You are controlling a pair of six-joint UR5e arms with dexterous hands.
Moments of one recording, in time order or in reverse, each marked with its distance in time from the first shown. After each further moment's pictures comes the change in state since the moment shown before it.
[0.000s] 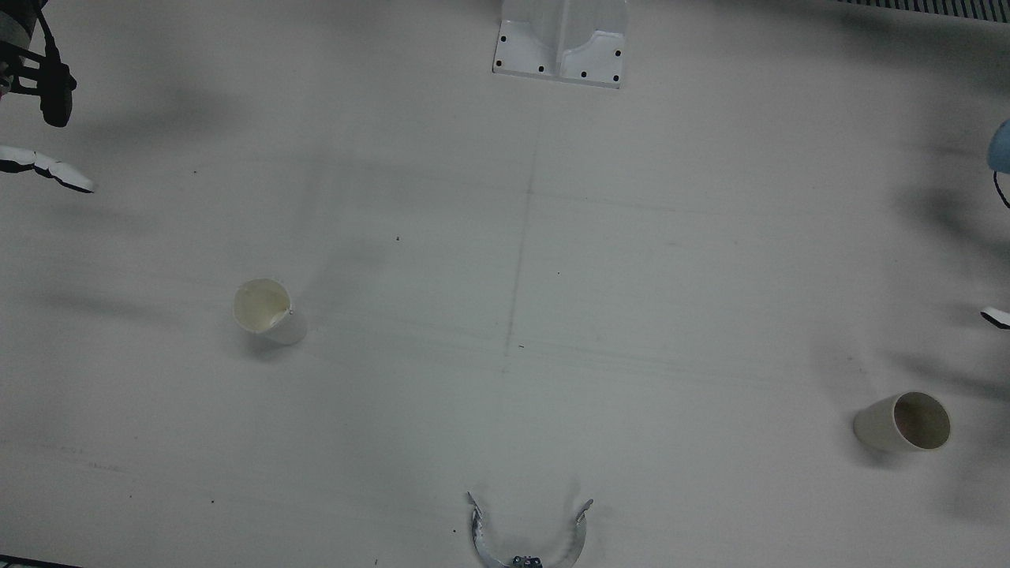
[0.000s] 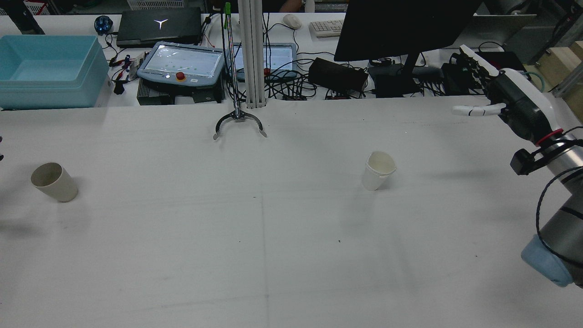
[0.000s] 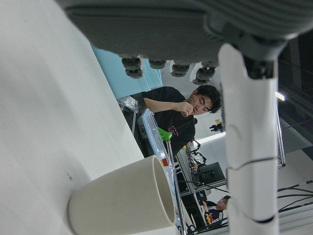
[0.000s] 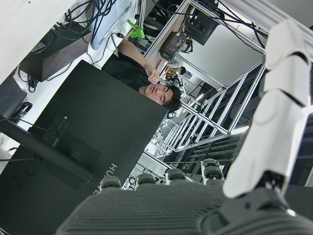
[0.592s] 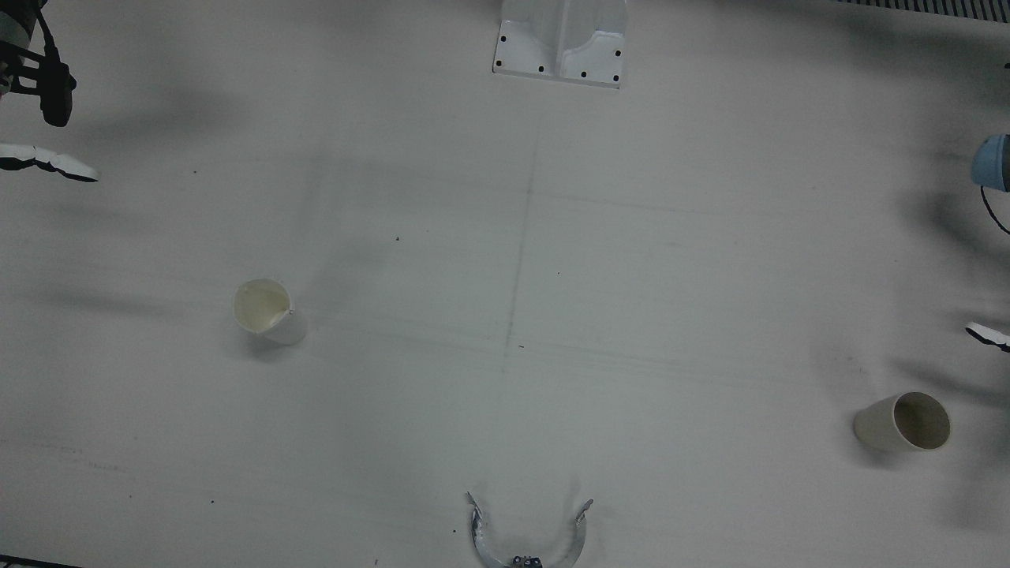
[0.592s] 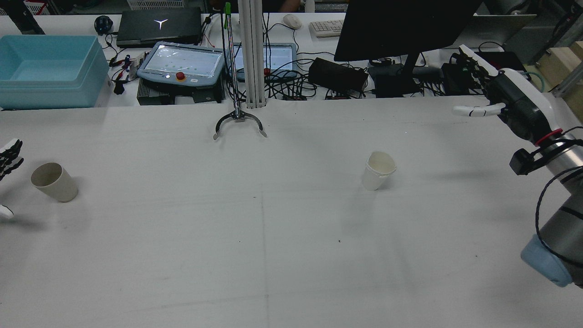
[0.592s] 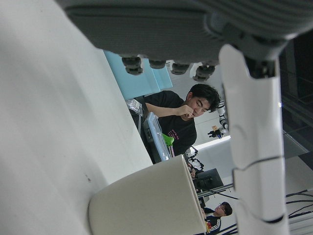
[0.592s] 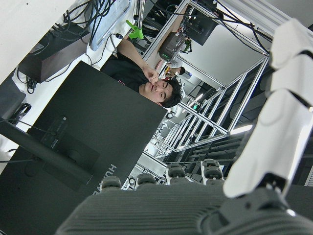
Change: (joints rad) left arm 0.090 -0.076 0.139 -0.082 -0.112 0.013; right arm -0.001 0.001 0.001 -0.001 0.000 0.005
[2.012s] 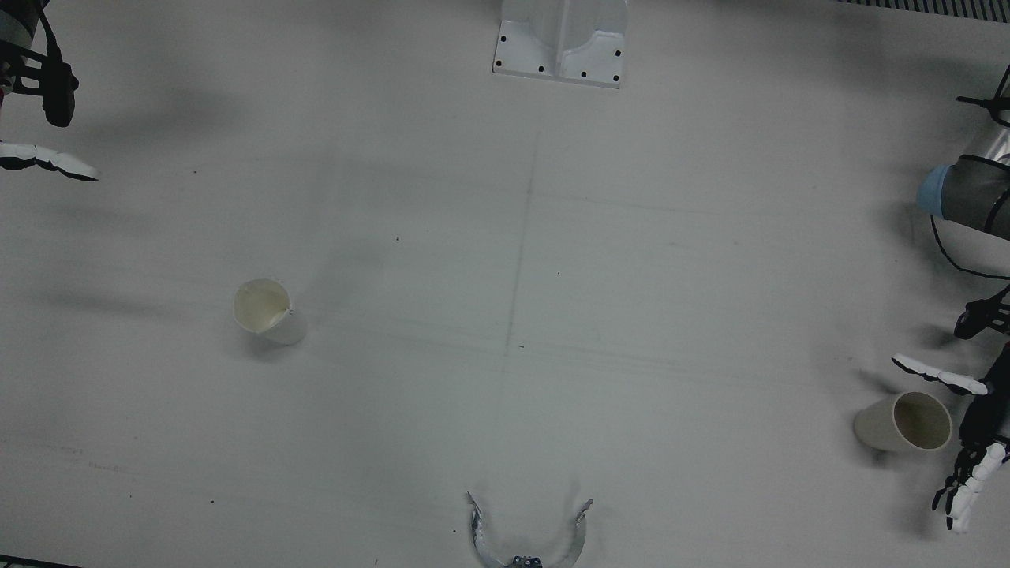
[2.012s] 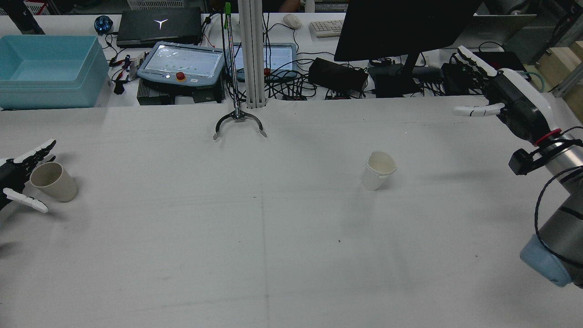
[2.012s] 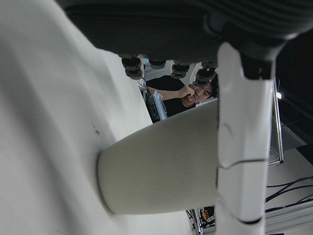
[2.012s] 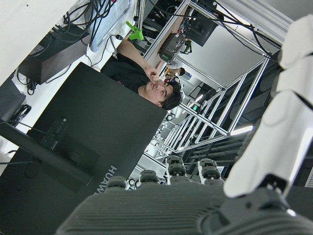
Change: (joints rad) left arm 0.050 -0.121 0.112 -0.017 -0.027 0.002; right arm -0.002 0.002 -0.001 0.000 -0.001 -0.001
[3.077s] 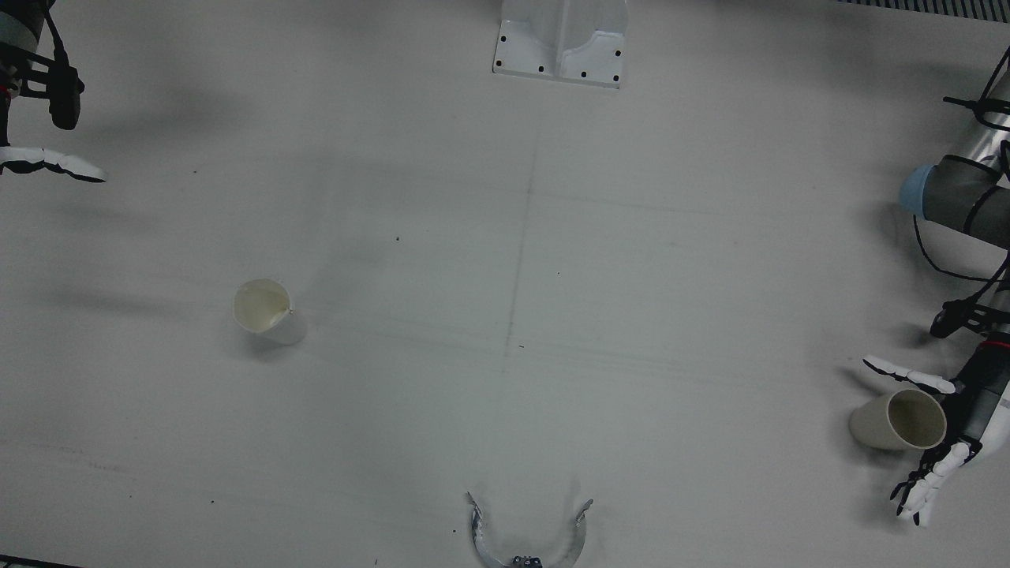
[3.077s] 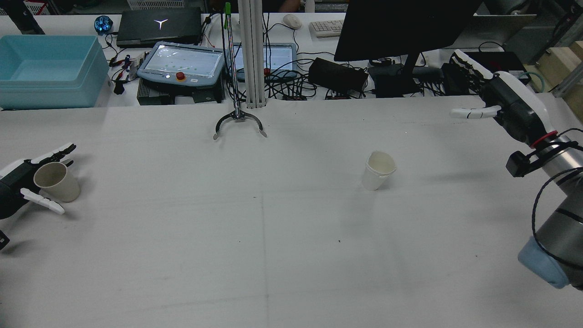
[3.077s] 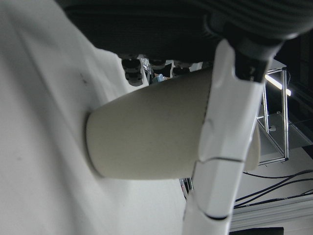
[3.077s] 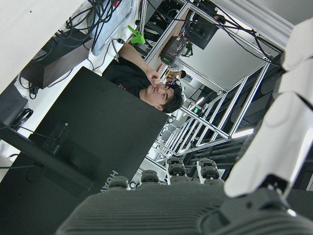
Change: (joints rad) left arm 0.030 -0.025 -0.033 0.077 0.011 -0.057; right arm -0.012 0.001 -0.003 0.000 0.000 -0.005
